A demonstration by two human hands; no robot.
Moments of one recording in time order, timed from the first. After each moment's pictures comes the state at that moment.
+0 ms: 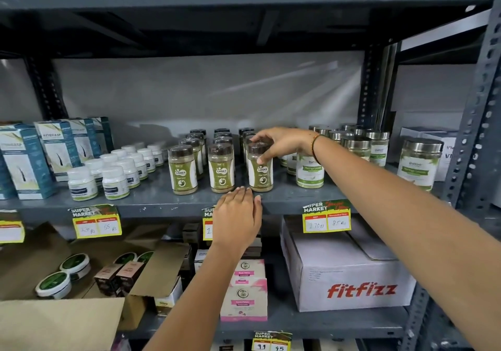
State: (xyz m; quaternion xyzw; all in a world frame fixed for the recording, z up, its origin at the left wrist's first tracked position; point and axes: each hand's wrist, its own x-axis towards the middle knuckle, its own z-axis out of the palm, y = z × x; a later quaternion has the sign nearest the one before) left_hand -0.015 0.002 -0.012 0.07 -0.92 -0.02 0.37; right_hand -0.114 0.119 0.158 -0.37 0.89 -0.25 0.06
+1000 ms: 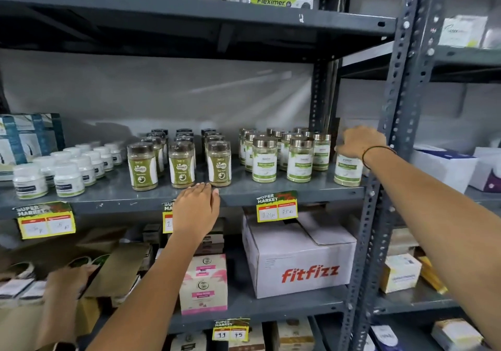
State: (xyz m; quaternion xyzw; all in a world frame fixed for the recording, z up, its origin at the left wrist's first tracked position) left_hand -0.008 0.005 -0.008 0.07 -0.93 -0.04 0.36; right_hand -0.117 0.344 0.150 0.01 0.98 0.04 -0.21
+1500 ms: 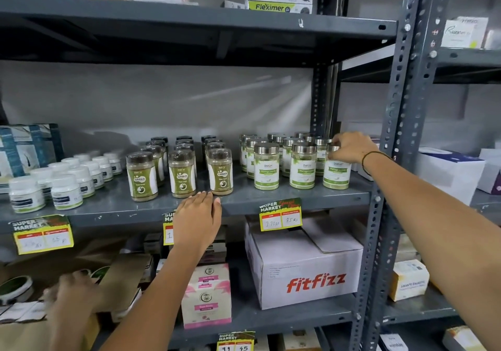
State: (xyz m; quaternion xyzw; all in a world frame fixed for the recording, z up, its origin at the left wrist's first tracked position) left_hand -0.011 0.005 -0.012 0.07 -0.92 -0.06 0.38; right_hand -0.134 0.336 0.146 -0.04 0.98 -0.11 -0.17
